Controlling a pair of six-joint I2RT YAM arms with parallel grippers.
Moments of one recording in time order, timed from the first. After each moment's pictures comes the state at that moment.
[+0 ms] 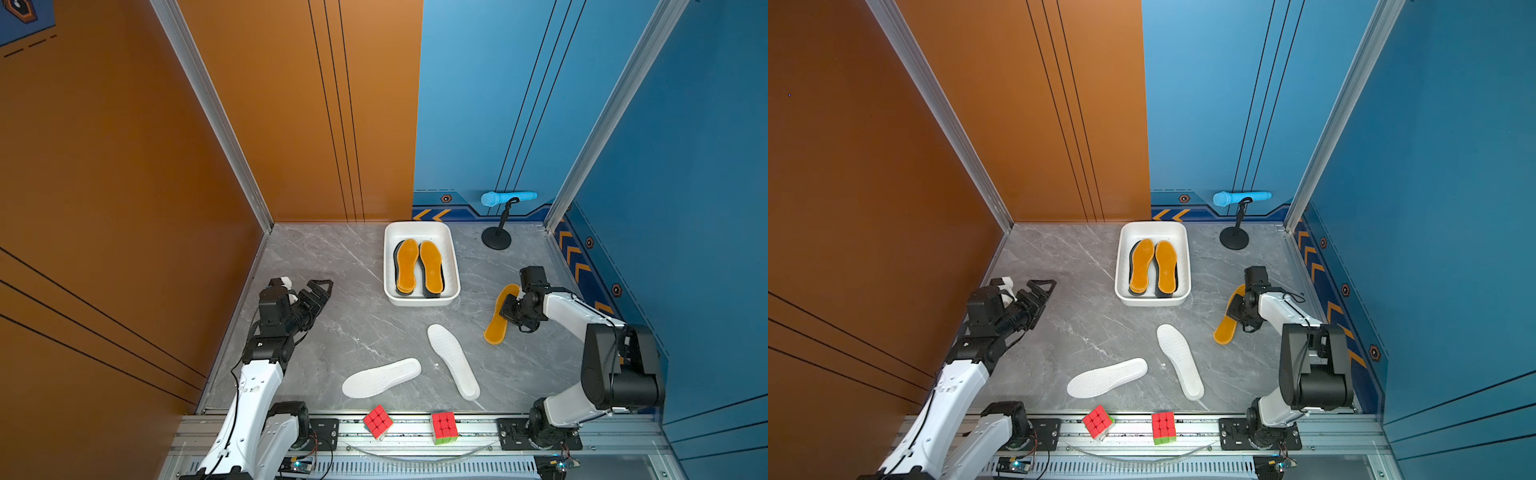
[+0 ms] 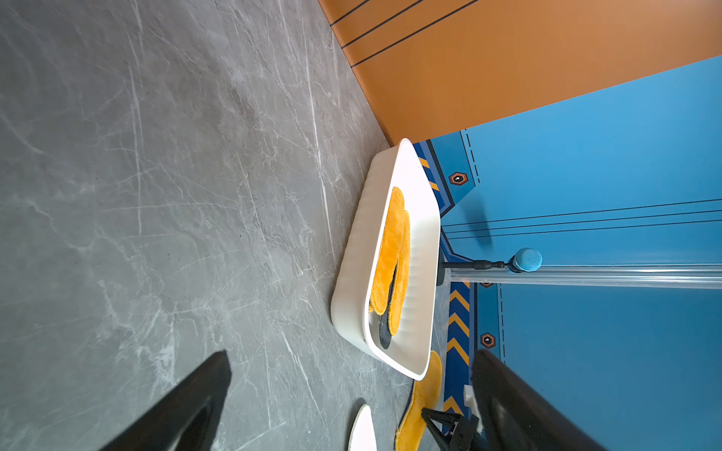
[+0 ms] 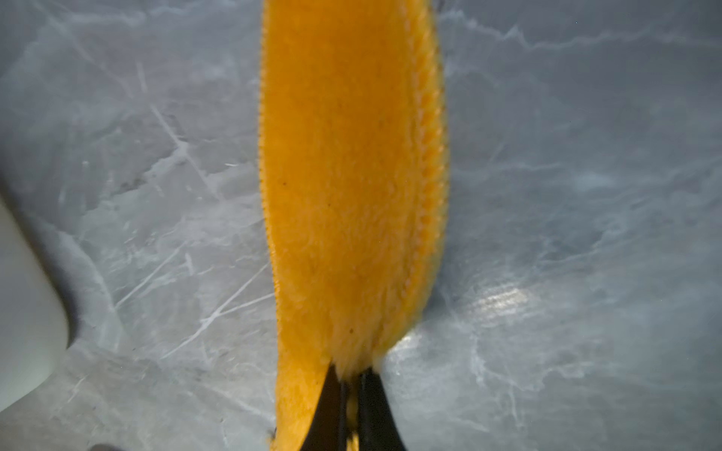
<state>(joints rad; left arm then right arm) 0.05 0.84 0.57 -0.22 0.37 -1.00 -0.03 1.52 0.86 -0.55 -0.10 0.48</state>
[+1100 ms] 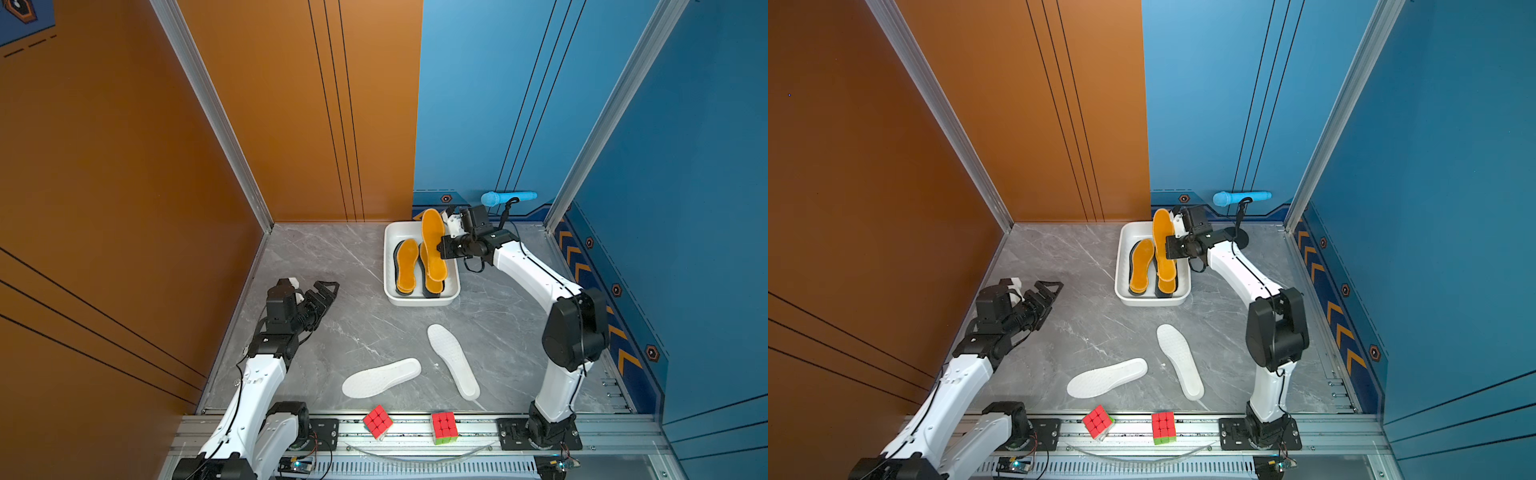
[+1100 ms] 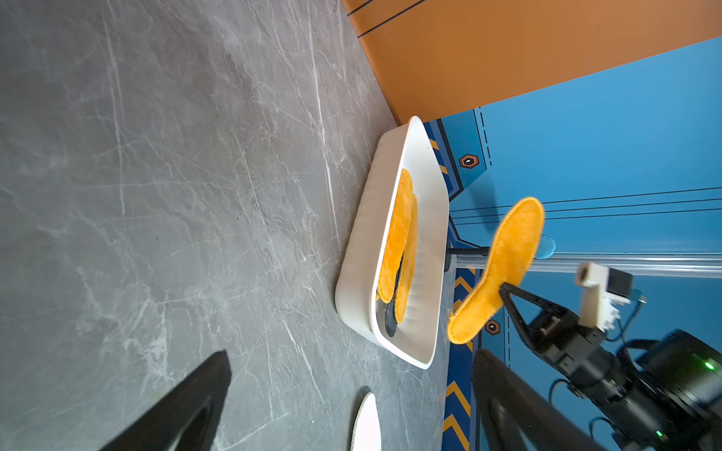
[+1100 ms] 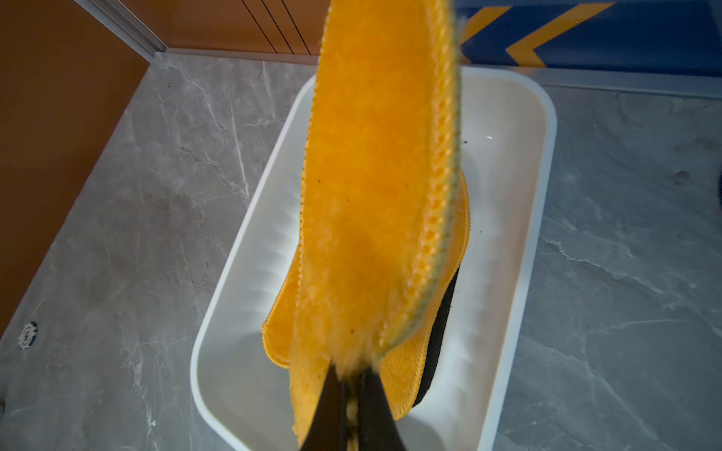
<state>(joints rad) 0.01 0.90 0.56 -0.19 0.37 -1.01 0.37 1.91 1.67 -0.57 -0.22 0.20</state>
